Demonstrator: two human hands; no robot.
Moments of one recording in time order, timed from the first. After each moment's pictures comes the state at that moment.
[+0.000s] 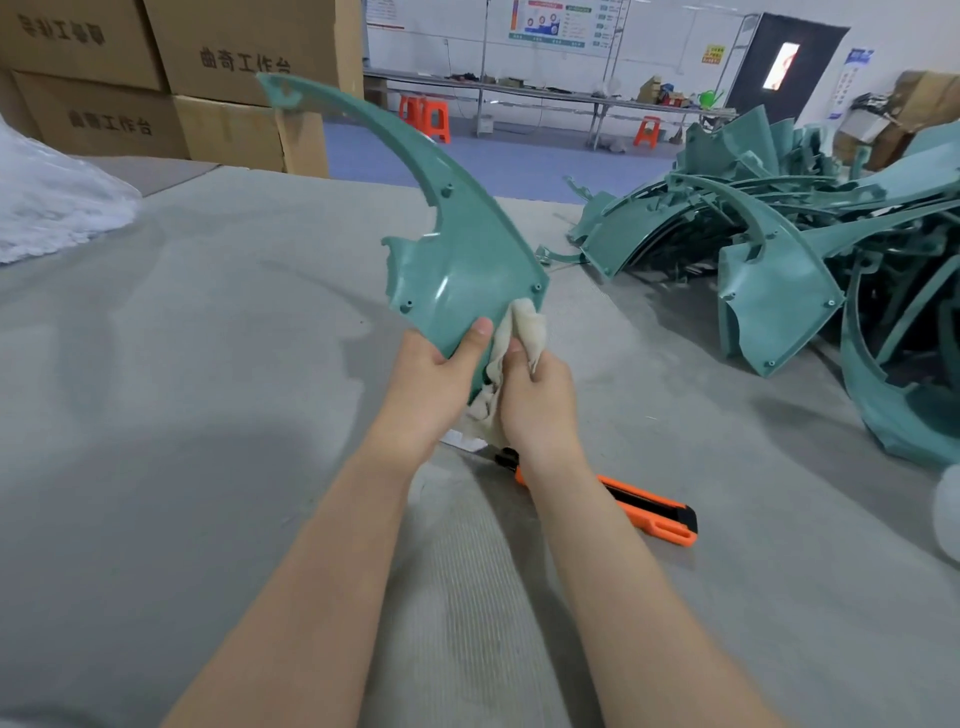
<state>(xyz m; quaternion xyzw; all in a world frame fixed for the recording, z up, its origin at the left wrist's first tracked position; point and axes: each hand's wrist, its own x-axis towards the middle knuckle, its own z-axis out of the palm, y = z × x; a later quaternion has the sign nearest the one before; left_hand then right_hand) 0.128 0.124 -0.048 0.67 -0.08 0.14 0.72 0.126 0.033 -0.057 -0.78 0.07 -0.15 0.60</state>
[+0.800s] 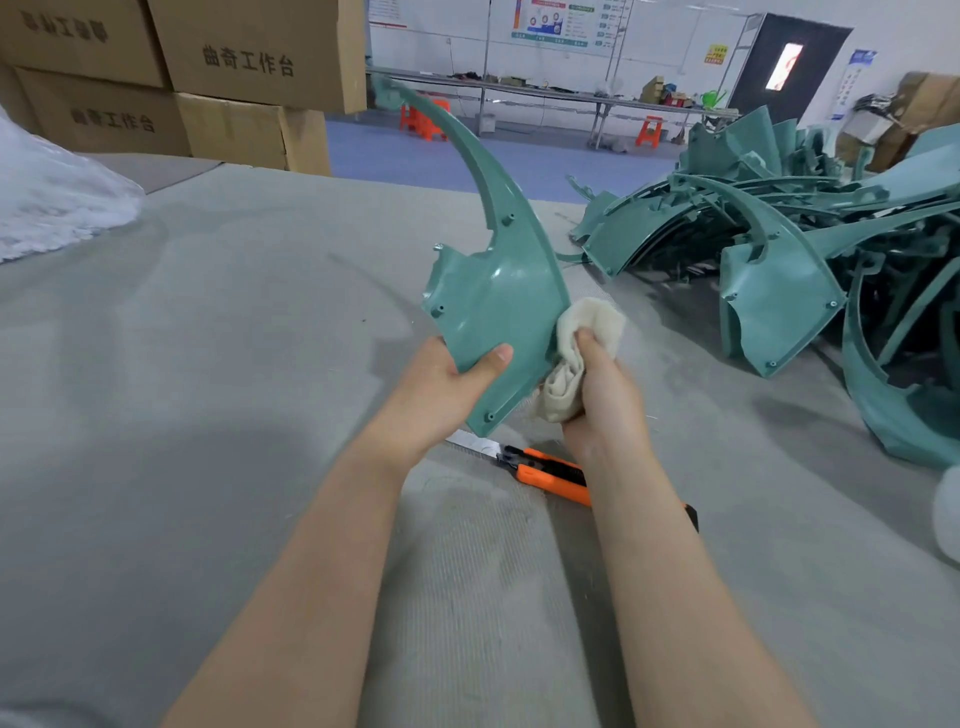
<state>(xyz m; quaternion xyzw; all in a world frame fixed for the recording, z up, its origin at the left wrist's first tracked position) 0.120 0.131 -0.048 0.74 -0.14 0.05 0.66 0.140 -0.011 -0.057 -0.53 0.16 -0.10 0.83</state>
